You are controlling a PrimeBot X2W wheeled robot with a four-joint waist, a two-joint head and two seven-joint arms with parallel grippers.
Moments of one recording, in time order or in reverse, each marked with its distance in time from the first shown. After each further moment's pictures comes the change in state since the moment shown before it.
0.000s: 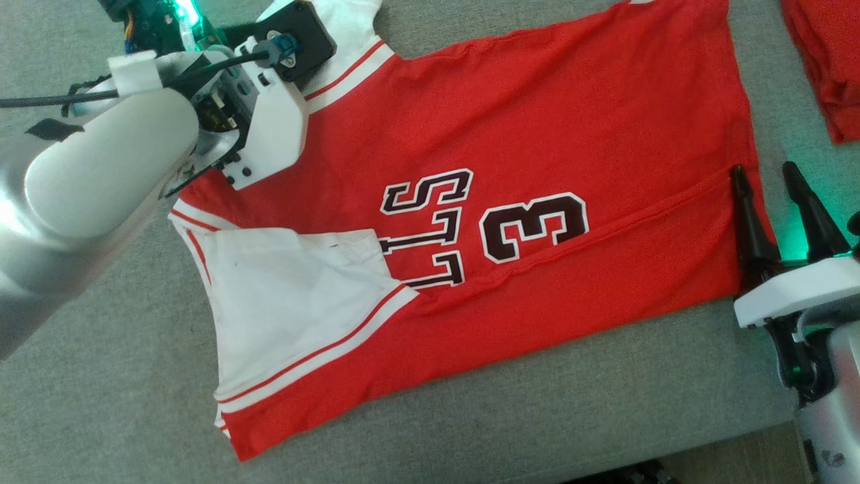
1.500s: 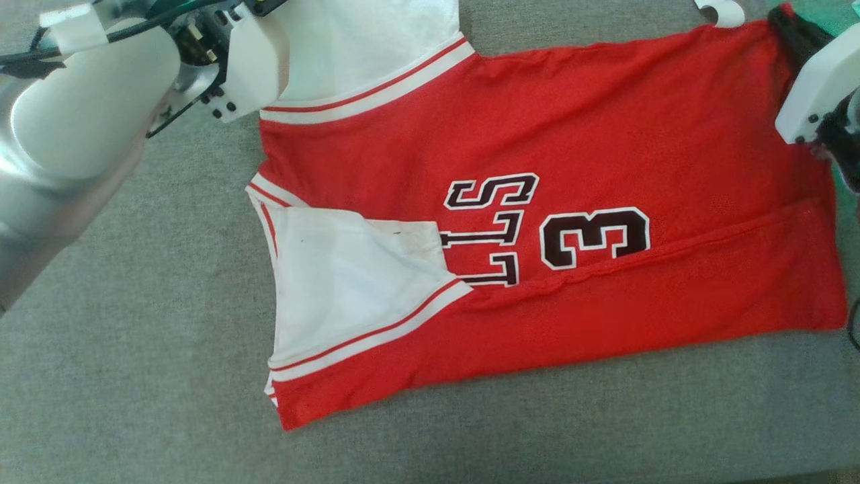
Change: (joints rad) left arm -0.100 -0.066 -0.001 0.188 0.037 0.000 -0.221; right arm -0.591 -0.146 0.219 0.328 0.116 0.000 0.457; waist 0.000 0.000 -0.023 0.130
